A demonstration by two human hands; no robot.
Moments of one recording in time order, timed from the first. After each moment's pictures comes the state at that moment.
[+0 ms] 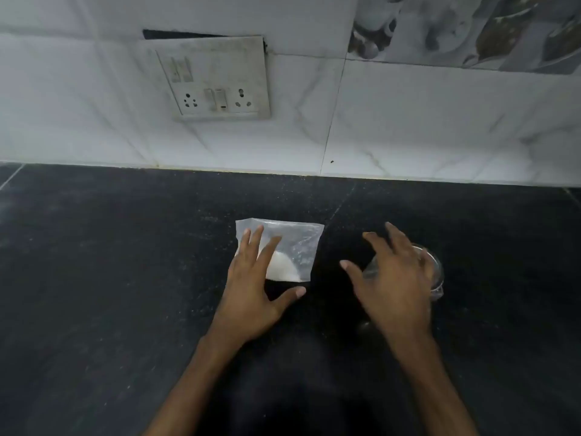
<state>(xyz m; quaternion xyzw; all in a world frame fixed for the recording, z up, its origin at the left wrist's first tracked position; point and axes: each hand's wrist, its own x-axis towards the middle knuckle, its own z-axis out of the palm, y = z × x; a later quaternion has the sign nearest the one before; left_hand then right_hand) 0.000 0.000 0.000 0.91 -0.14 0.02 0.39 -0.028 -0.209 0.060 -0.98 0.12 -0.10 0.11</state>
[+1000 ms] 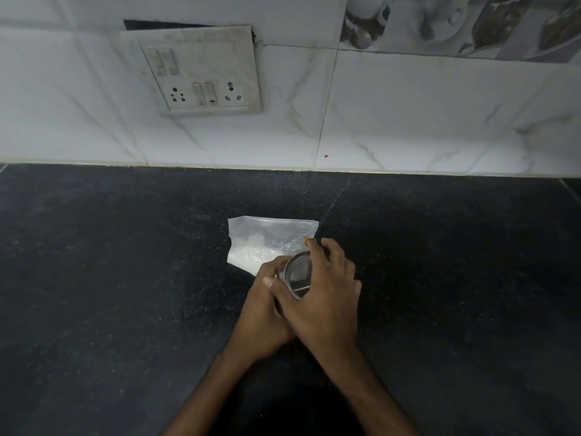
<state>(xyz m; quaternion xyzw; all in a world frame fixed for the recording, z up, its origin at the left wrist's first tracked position) -0.016 -0.030 -0.016 0.78 -0.17 -0.02 0.60 -0.032 -0.134 0.032 -0.95 0.10 -0.09 0.26</state>
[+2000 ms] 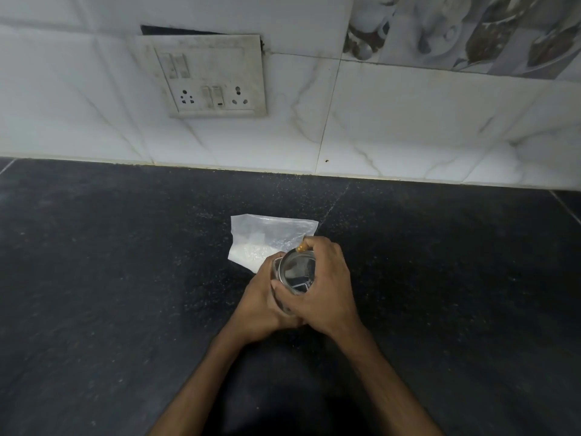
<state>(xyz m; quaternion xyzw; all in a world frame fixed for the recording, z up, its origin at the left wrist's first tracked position) -0.005 -0.020 -0.031 0.75 -0.13 -0.11 0.64 -0.024 -0.153 0.018 -0.91 -0.05 -0.17 0.37</state>
